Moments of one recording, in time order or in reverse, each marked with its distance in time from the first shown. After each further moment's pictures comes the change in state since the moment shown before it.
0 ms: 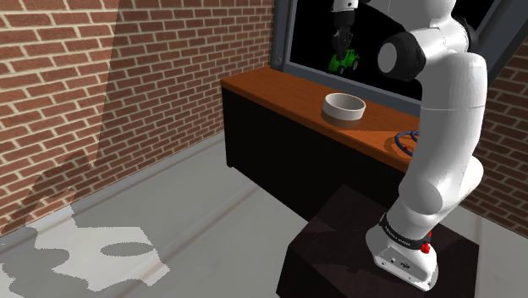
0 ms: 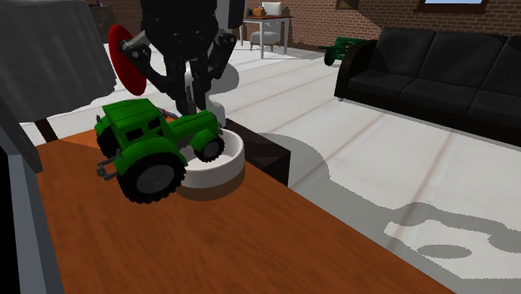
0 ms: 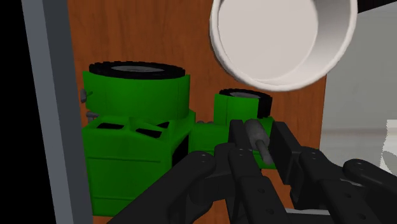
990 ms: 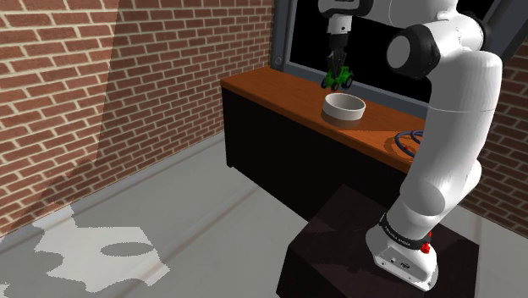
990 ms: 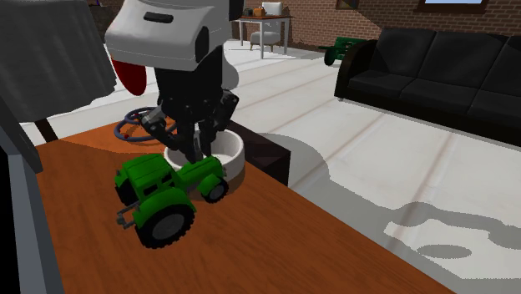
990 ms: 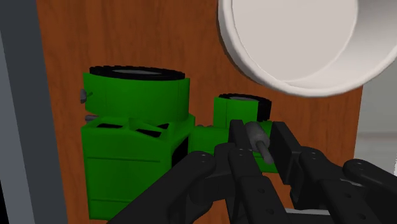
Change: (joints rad) arm 0.042 -0.087 0.004 -0.338 -0.029 0.252 0.023
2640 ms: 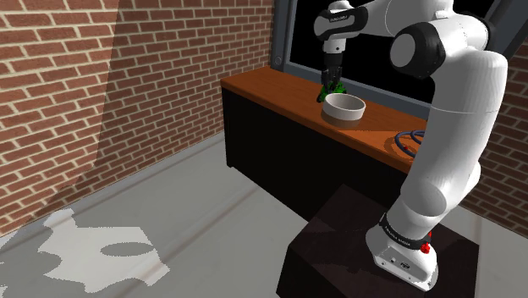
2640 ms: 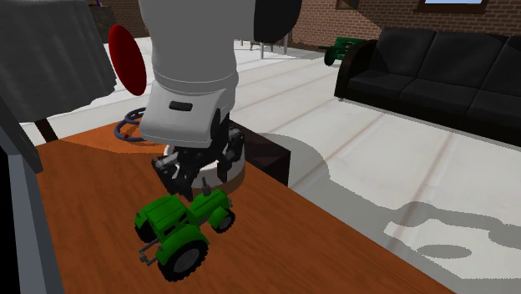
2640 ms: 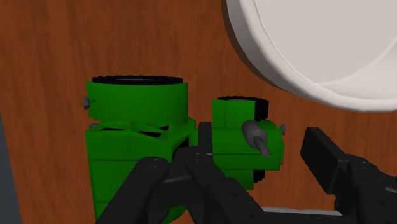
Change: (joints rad) arm 0.019 -0.029 0.007 -0.229 -0.006 0.210 0.016
